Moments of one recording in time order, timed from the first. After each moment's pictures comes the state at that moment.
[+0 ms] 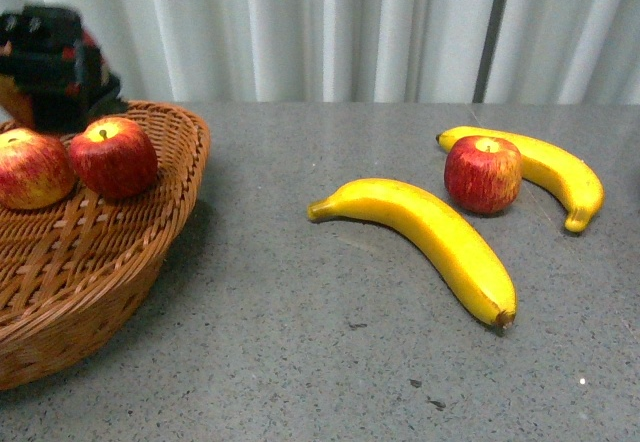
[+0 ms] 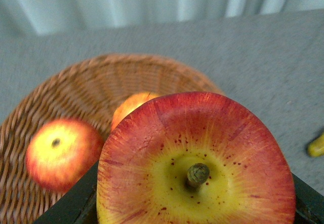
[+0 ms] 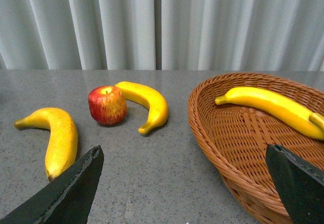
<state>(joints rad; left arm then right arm) -0.15 1.41 0.73 0.32 -0.03 0.04 0.00 0.00 0.01 0.00 0.00 -0.01</state>
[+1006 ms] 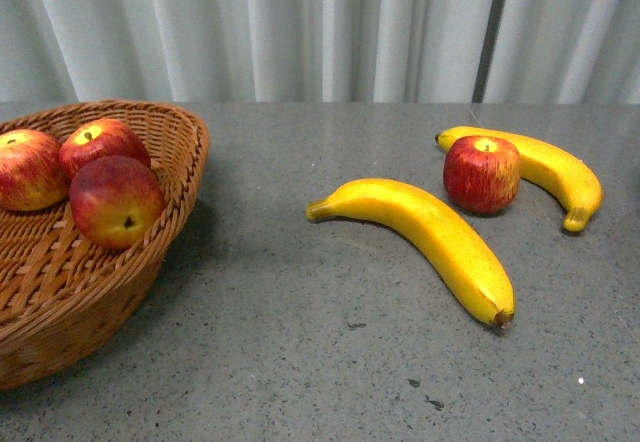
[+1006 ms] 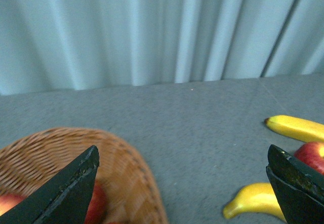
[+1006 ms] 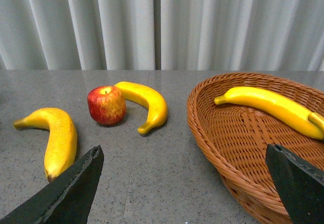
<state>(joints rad) -0.34 1.39 0.87 0.34 -0.13 -0.07 0.00 0.00 0.01 0.00 0.00 -0.01</state>
